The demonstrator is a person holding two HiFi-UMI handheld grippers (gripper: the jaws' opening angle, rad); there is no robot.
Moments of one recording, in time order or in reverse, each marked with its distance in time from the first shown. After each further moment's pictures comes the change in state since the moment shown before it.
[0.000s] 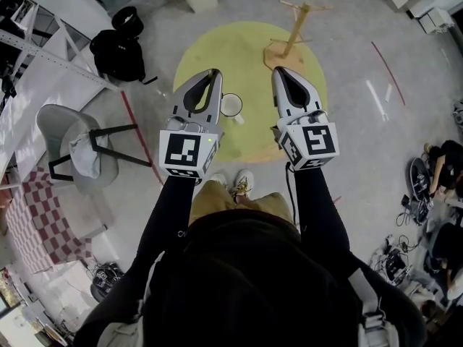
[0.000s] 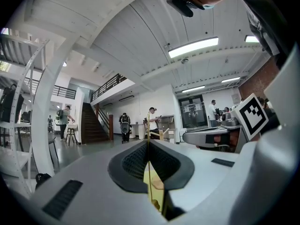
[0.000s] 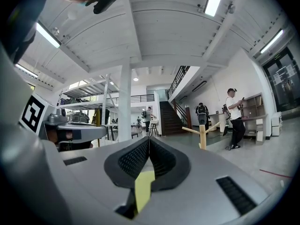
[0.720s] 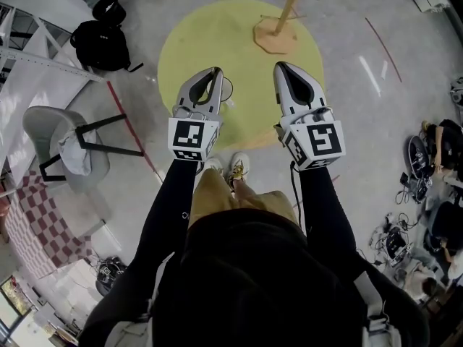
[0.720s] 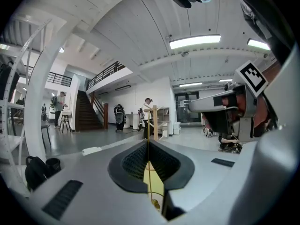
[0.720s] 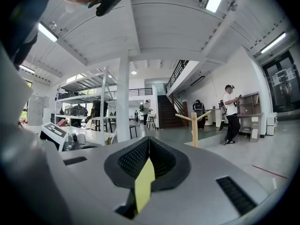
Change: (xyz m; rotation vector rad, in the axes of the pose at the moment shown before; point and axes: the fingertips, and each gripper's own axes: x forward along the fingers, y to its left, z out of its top) left arm 0.020 -0.025 -0.110 -0.057 0.098 -0.077; right arm -0.027 -0.011 -0.033 -0.009 0.088 -0.029
